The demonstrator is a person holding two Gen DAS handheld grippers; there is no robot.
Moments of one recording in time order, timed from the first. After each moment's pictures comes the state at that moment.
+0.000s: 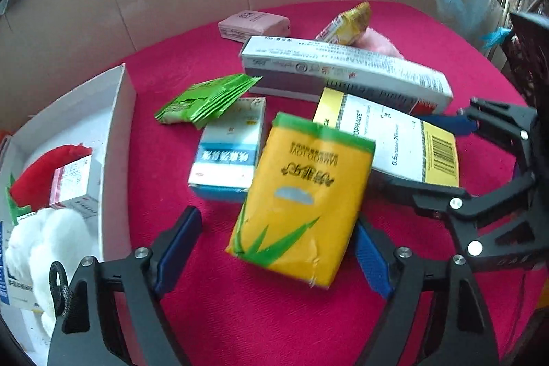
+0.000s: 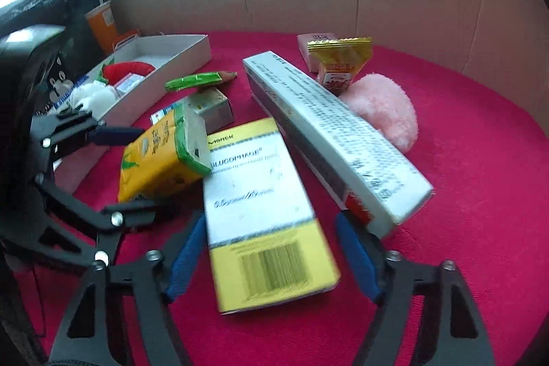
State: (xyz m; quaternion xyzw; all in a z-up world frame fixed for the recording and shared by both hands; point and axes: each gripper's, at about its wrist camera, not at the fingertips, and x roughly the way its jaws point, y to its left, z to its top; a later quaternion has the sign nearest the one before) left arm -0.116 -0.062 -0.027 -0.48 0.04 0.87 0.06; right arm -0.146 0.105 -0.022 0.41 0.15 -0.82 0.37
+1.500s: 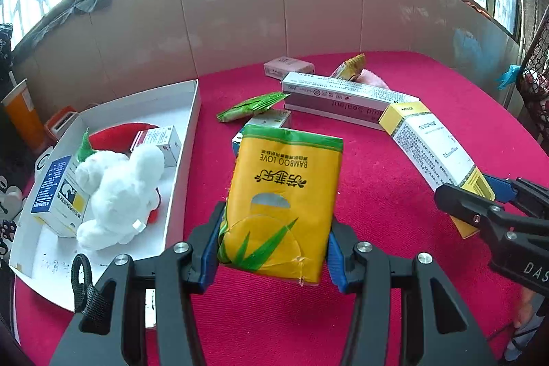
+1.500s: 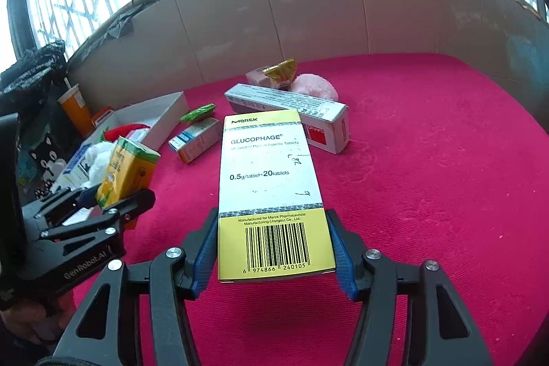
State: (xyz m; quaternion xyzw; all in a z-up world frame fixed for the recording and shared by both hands) left arm -0.023 -0.063 0.001 -0.37 0.03 0.93 -0.02; right arm -0.040 0.161 0.006 0.36 -0.02 -0.90 0.24
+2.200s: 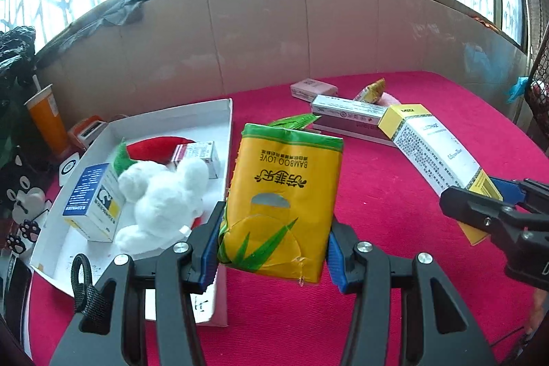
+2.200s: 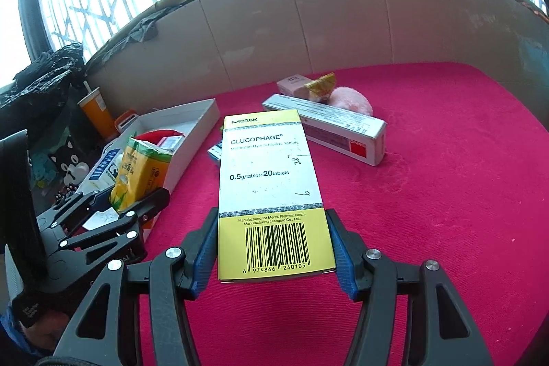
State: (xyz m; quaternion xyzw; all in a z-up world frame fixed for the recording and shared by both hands) left arm -0.002 -0.084 0.017 -0.33 0.03 0.94 -0.05; right arm -0.023 0.135 0.030 0.36 -0.03 -0.89 0.27
